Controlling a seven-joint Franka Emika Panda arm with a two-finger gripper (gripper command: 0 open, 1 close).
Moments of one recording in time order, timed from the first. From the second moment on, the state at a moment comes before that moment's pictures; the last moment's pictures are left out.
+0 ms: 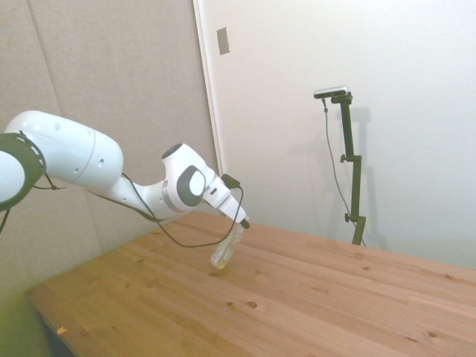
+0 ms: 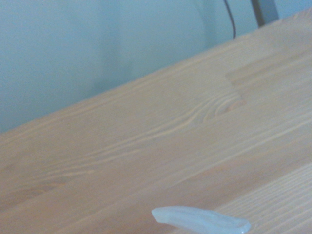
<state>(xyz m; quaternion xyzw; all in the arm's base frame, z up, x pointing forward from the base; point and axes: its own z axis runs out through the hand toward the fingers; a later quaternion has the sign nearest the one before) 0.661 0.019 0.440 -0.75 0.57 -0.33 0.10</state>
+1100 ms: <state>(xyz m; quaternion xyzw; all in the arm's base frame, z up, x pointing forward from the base) 0.628 0.057 0.420 -0.66 0.57 -0.49 0.10</state>
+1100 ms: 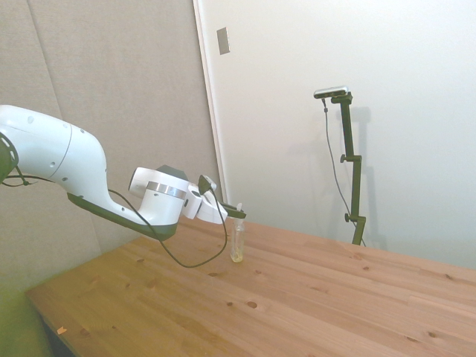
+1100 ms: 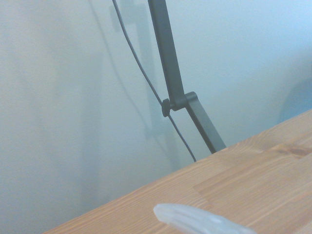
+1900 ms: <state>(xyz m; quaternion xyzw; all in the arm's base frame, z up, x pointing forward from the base) 0.621 0.063 0.411 -0.66 0.57 -0.47 0.09</state>
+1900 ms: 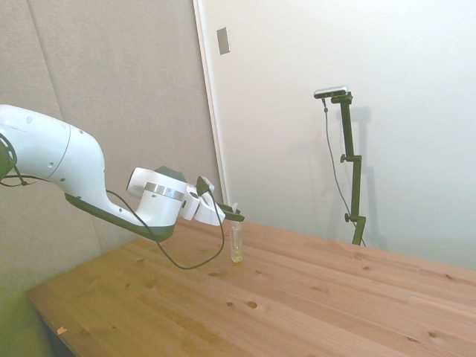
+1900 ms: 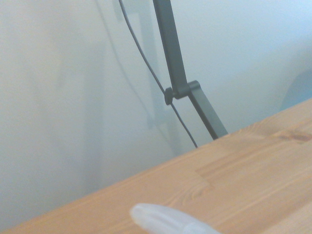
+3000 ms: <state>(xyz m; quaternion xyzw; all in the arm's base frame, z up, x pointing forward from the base) 0.595 0.067 0.412 -0.82 0.54 -0.19 0.05</state>
